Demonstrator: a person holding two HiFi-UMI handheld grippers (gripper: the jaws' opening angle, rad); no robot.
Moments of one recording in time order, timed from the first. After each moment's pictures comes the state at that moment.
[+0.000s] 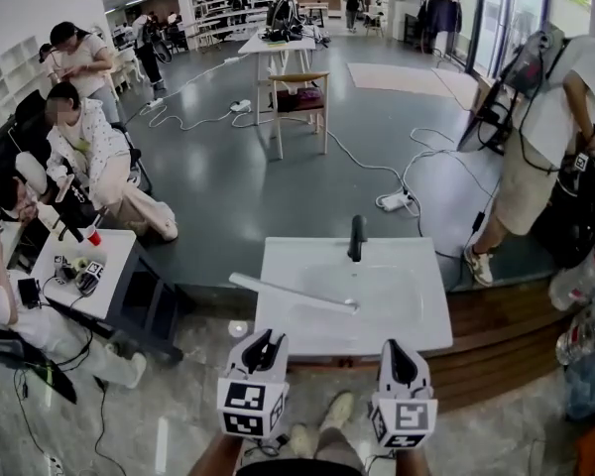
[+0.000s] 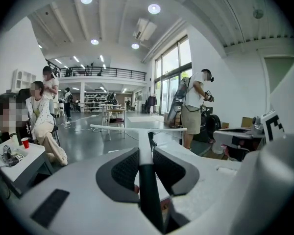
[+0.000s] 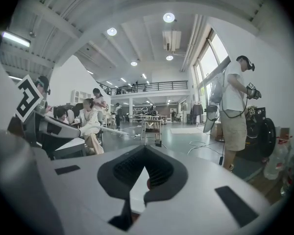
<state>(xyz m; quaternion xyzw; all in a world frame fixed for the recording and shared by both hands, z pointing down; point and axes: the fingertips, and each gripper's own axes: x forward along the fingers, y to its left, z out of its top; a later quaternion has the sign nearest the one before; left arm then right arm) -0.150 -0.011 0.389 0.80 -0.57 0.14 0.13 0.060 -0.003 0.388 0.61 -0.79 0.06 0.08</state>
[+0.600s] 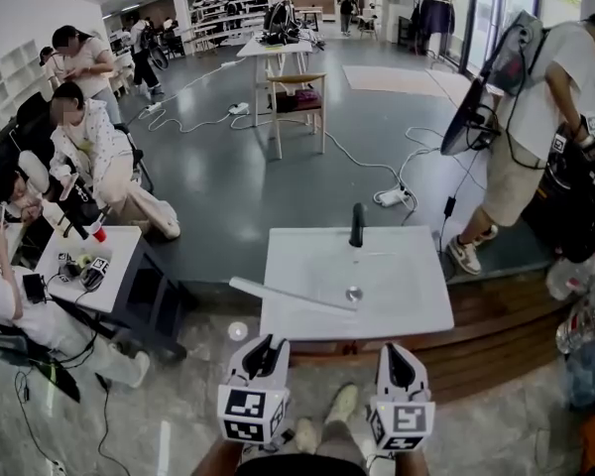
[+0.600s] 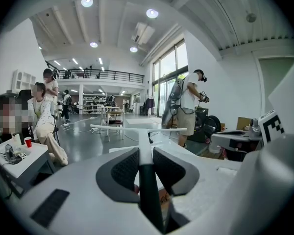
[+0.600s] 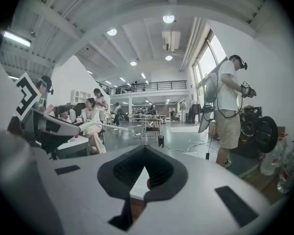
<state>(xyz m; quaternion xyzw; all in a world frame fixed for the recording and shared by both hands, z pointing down) -0.168 0.057 0.385 0.81 -0.56 0.13 0.12 0.038 0.066 0.395 0.61 -0.78 0.06 0.08</state>
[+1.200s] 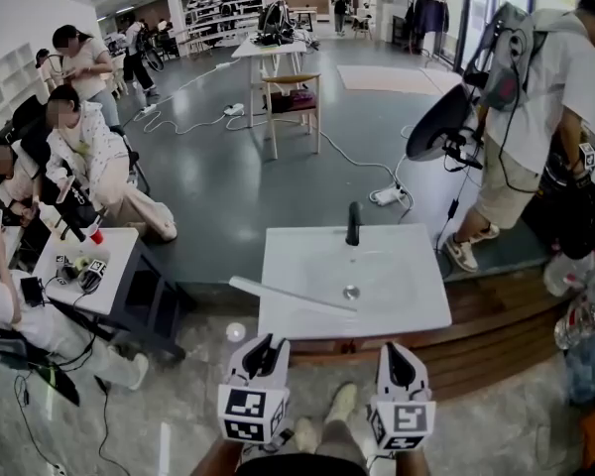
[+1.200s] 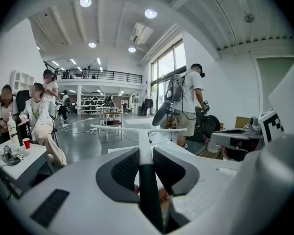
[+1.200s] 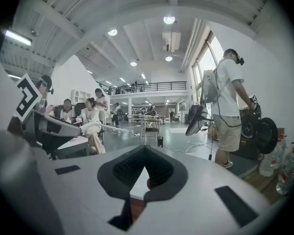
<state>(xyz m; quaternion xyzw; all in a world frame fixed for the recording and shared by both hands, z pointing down) -0.162 0.061 0.384 0.82 -0.55 0.13 0.12 0.043 0.074 0.391 0.62 -0.78 0.06 0.09</state>
